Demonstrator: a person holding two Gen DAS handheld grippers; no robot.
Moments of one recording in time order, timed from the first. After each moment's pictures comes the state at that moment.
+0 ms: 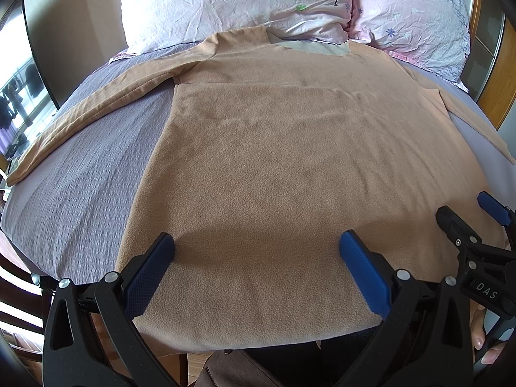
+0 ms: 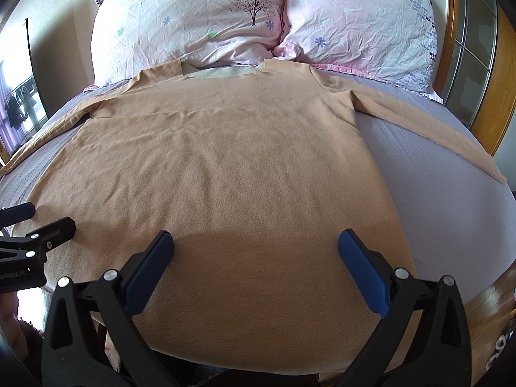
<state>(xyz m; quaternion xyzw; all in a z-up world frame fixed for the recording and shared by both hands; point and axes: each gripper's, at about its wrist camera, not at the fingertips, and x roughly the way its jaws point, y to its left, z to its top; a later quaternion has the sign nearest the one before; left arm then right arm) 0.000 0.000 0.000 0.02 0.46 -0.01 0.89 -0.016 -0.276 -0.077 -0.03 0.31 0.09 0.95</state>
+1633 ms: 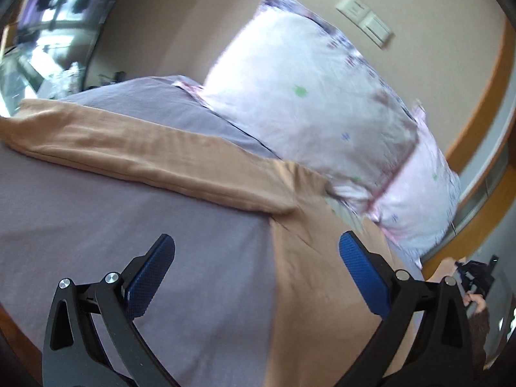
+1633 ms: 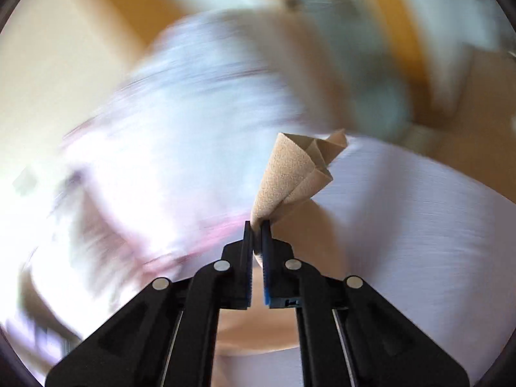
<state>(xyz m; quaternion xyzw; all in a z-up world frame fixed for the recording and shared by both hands) 0.034 0.205 0.032 -0.30 0.26 -0.01 0.92 0.160 -0.507 0.087 0.30 0.16 0.04 0.94</state>
